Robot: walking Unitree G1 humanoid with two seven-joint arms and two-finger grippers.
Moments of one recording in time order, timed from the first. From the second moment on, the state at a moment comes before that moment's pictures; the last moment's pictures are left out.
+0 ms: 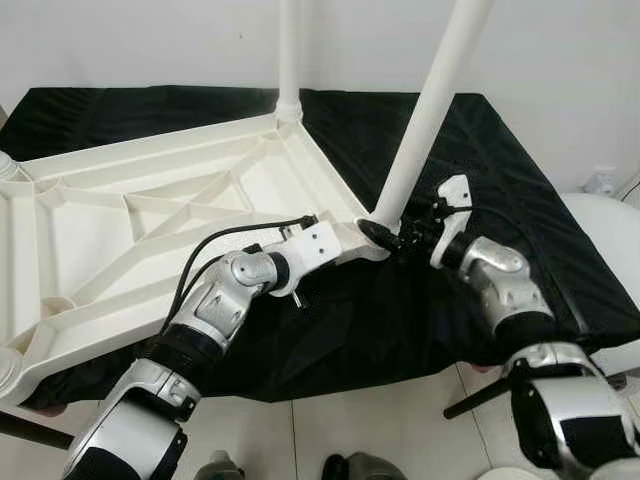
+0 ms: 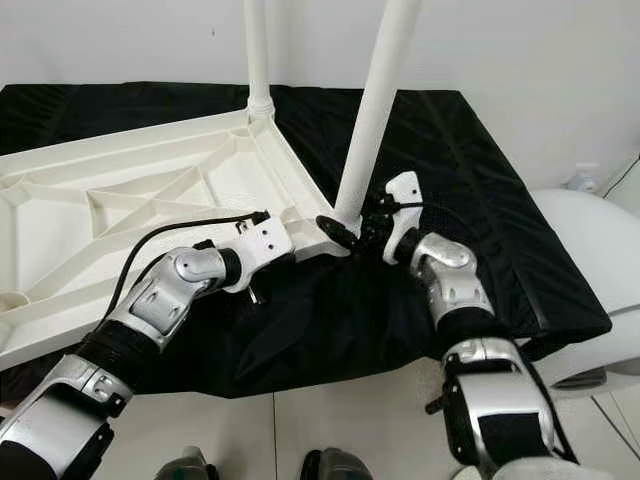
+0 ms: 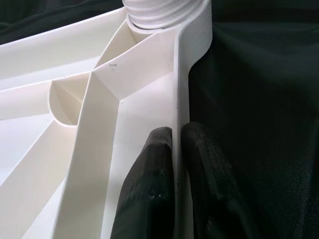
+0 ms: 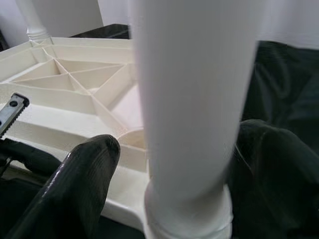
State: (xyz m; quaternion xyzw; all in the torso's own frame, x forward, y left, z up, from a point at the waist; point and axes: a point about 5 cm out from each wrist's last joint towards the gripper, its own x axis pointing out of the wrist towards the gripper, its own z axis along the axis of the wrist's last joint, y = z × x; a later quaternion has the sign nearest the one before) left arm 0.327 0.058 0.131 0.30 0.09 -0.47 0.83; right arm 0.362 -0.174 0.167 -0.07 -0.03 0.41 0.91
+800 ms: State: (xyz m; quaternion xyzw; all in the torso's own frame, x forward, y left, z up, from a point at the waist) left arm 0.327 0.057 0.131 0.30 0.09 -0.47 0.83; right arm 0.368 -0.190 0.172 -0.08 0.00 0.43 0.90
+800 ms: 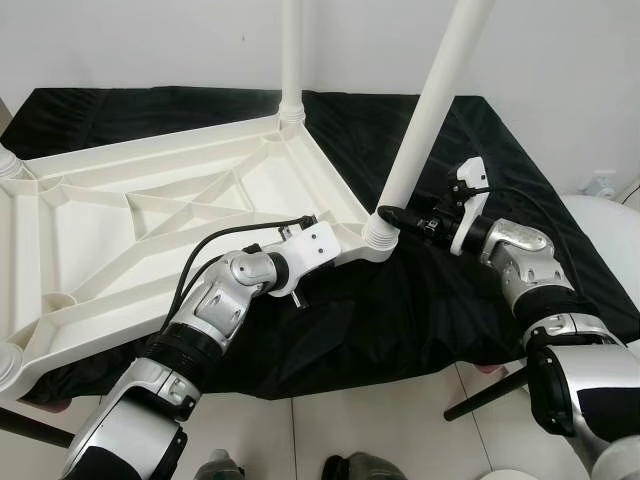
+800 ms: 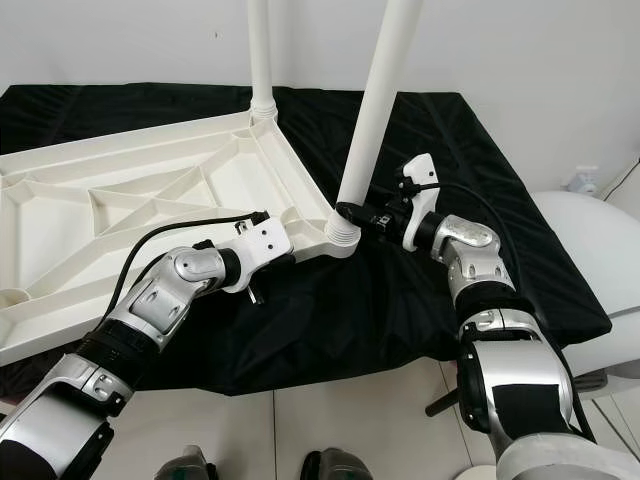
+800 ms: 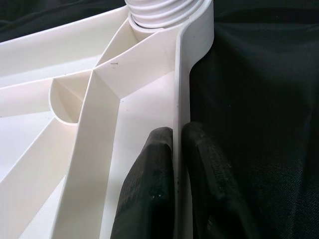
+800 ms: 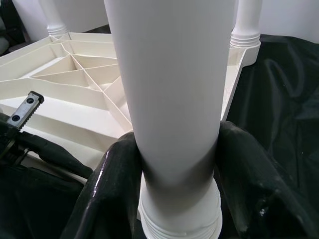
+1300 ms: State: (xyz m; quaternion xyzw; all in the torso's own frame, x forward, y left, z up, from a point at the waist) left arm 0.328 0.061 0.131 0.30 0.10 -0.46 0.83; right arm 0.367 -0.174 0.163 -0.03 -0.03 0.39 0.92
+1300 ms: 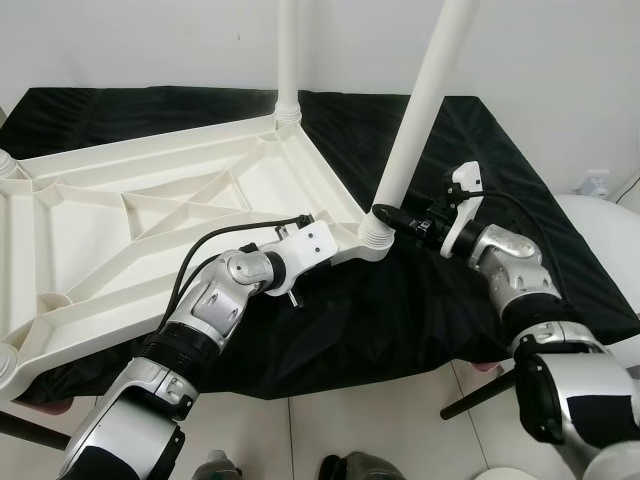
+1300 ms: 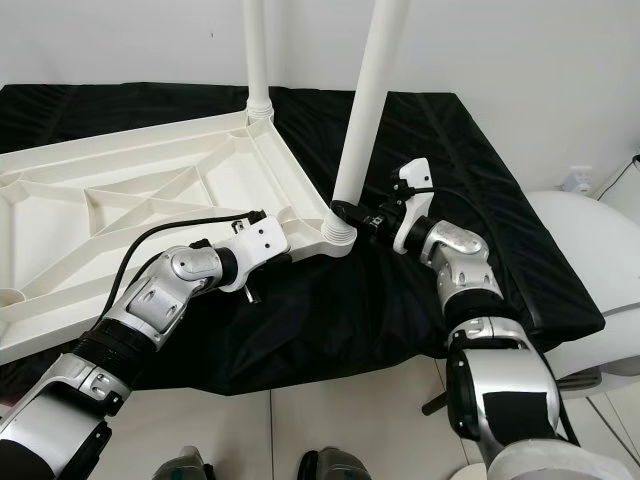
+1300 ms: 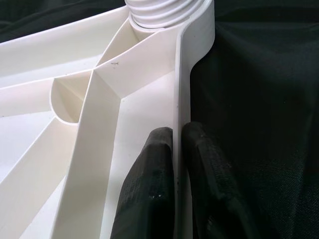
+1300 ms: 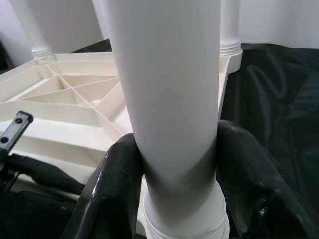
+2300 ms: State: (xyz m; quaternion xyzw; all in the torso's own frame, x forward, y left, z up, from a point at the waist) left arm 0.329 0.068 0.132 0.31 0.10 -0.45 0.83; right arm 0.345 -0.108 0.151 0.07 -0.09 0.14 0.98
